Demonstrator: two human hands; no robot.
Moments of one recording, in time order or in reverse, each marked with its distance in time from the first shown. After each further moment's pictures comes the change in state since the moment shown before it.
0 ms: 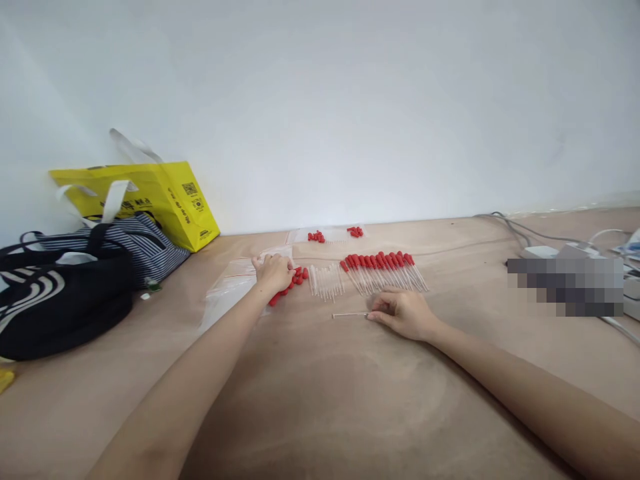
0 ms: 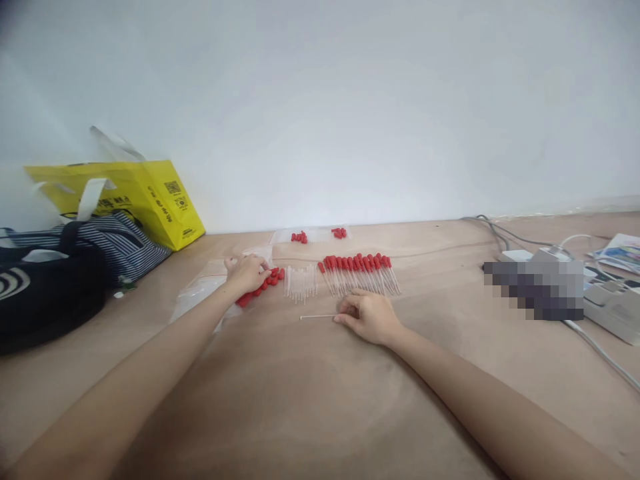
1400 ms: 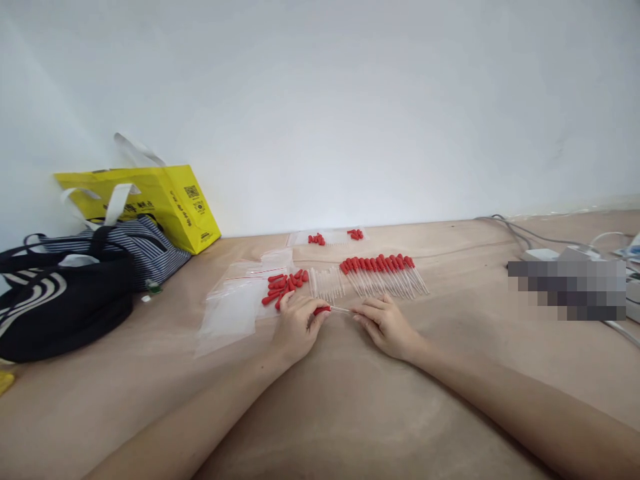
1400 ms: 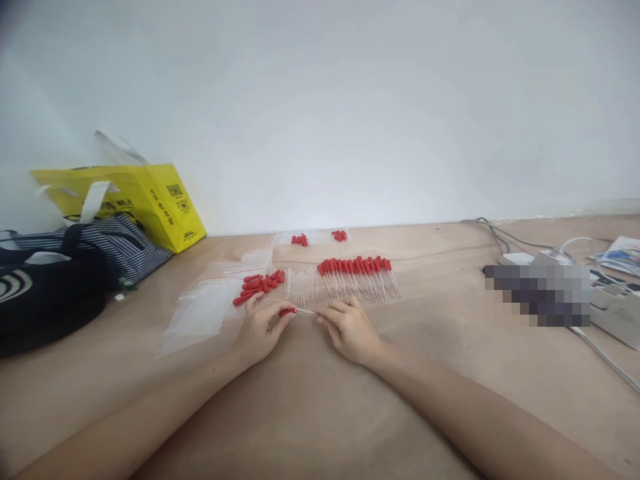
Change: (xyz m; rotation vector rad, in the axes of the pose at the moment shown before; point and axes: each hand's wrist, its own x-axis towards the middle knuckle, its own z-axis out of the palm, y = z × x) left_hand -0.101 0.052 -0.004 -0.491 0.152 0.350; right_hand 0.001 -0.022 0.030 0.081 0.184 -0.283
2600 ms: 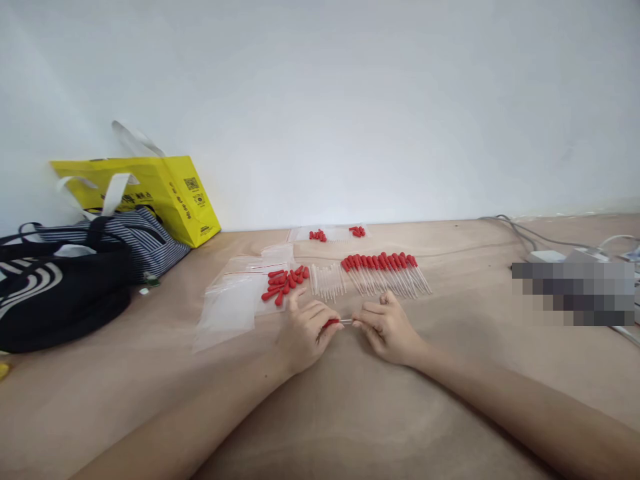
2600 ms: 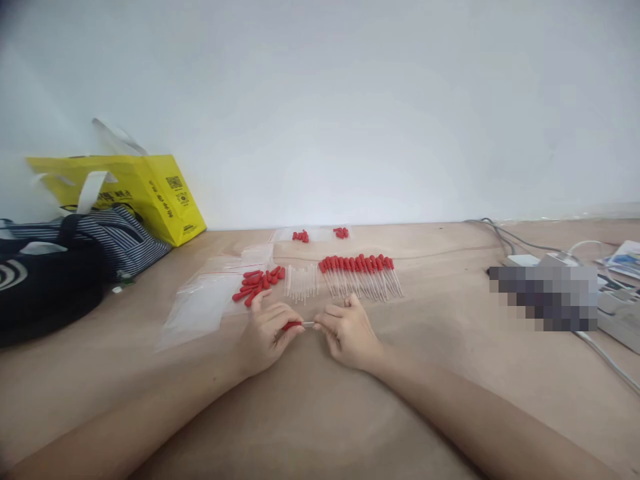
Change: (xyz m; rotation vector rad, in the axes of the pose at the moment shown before) left_hand -0.004 0.017 -0.003 0.027 -0.016 0.224; right_hand 0.001 -0.011 -0.007 -0.092 0.002 -0.126
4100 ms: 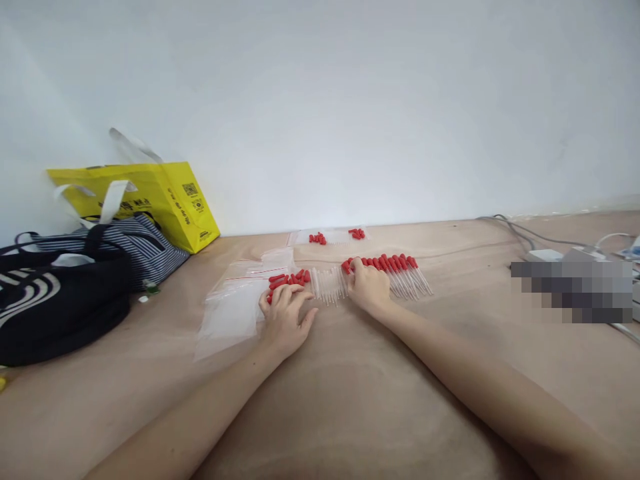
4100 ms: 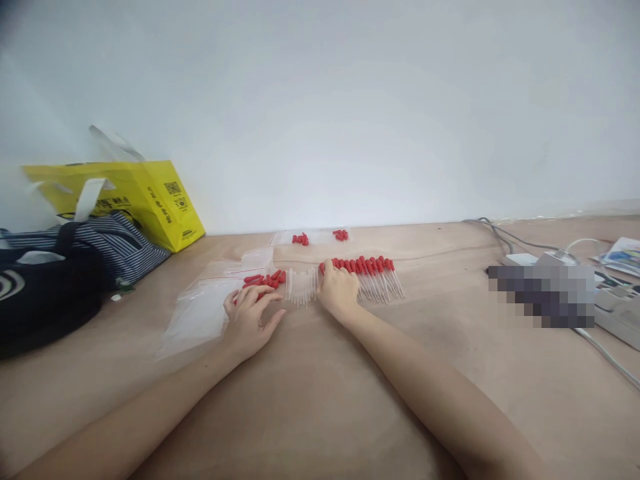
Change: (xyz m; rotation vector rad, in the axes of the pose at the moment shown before) left_hand -0.008 -0.039 -0.003 0.271 0.084 -0.271; right_hand 0.074 0.024 0.026 -0.423 -0.059 0.687
